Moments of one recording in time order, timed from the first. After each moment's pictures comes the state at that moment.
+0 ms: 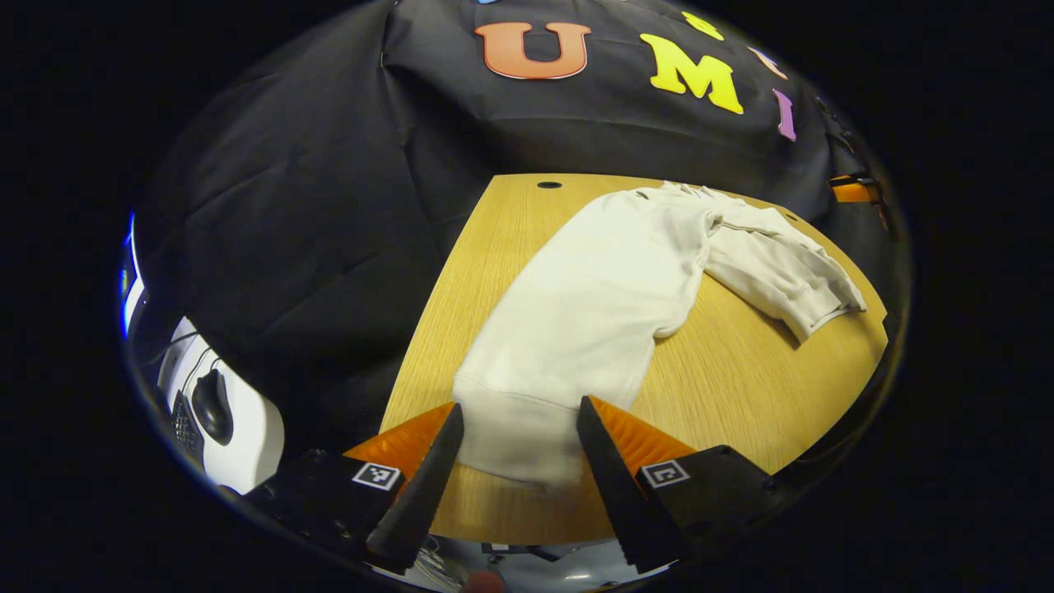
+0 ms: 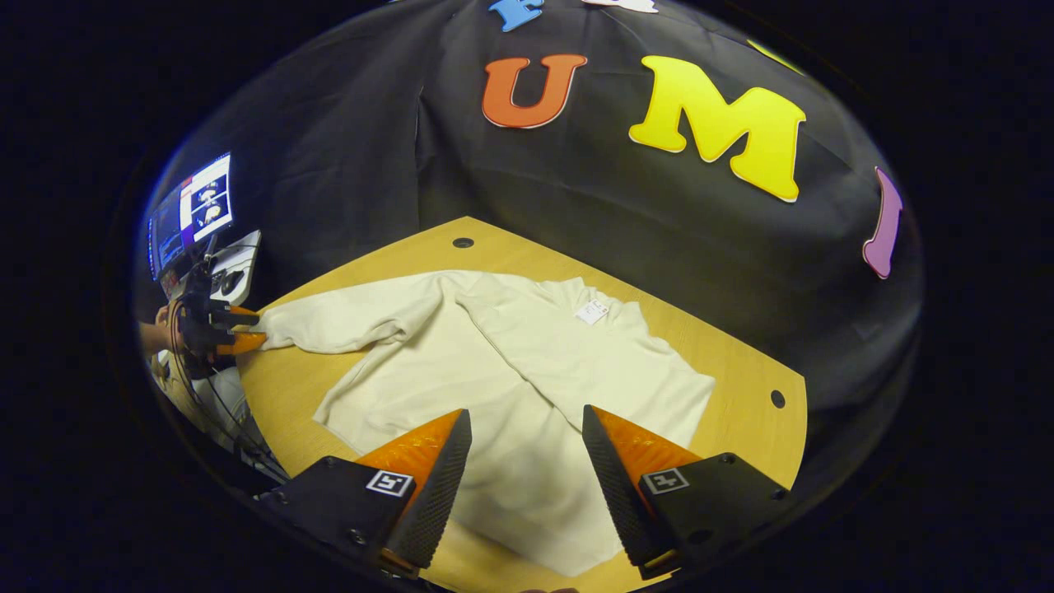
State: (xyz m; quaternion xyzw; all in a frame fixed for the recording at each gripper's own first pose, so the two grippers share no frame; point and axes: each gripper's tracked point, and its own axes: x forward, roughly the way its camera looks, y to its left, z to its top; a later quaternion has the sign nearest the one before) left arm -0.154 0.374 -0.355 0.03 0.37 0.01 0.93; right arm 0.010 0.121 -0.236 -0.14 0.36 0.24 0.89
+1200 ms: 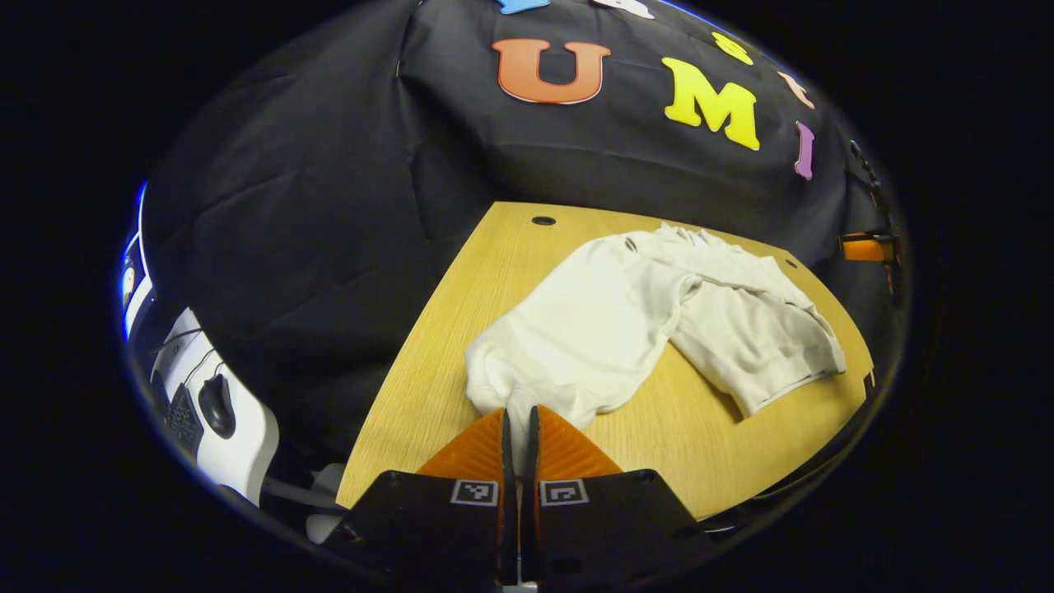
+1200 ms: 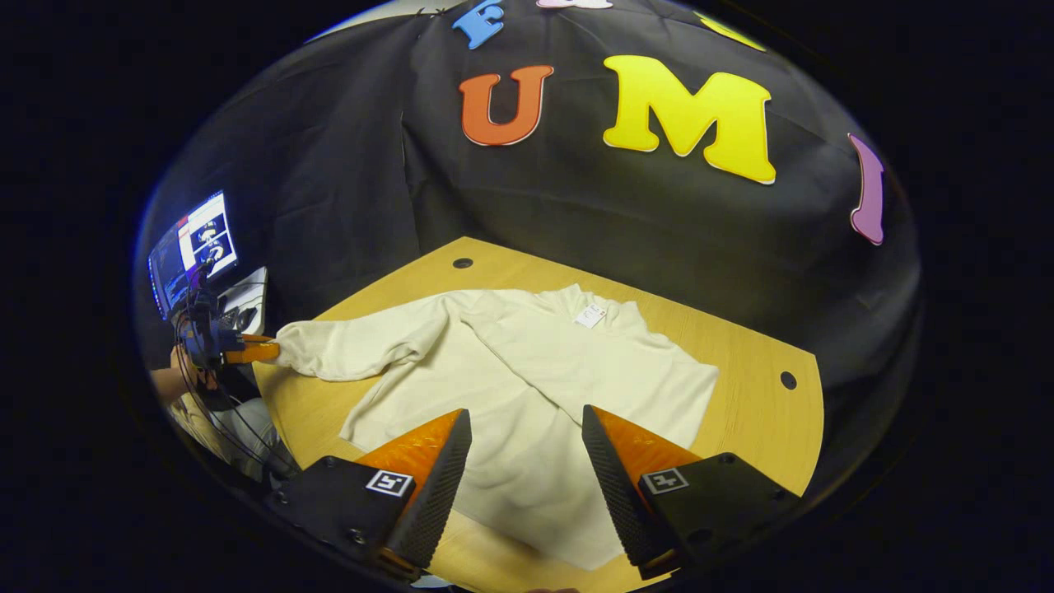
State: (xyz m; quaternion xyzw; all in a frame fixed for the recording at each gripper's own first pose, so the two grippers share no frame) left arm -0.116 0.321 -0.281 -0.01 0.32 0.02 0.95; right arm 0.008 0.108 -0.207 -0.06 0.35 0.24 0.90
